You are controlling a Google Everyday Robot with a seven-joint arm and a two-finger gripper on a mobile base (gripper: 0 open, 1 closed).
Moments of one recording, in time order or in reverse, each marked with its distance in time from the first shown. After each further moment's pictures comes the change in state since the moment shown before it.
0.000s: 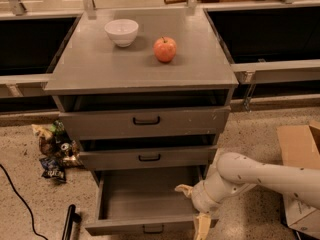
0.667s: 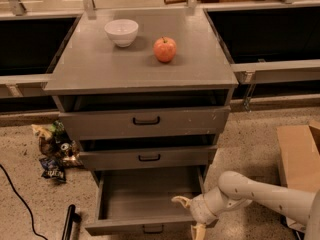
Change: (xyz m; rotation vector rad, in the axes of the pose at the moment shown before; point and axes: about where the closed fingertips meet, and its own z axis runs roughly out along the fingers) arm 0.056 -0.011 0.082 -0.004 -0.206 -0.031
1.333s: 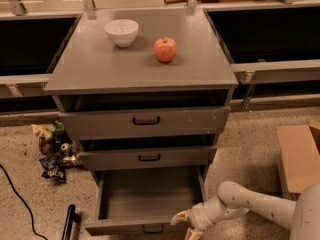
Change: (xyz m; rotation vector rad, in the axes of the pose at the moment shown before) arm 0.042 0.005 0.041 -0.025 -0.089 0.027
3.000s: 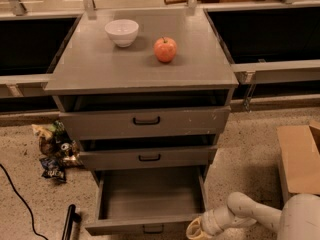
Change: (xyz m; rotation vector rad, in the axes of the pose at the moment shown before) arm 0.124 -0.015 0.006 0.101 0.085 0.047
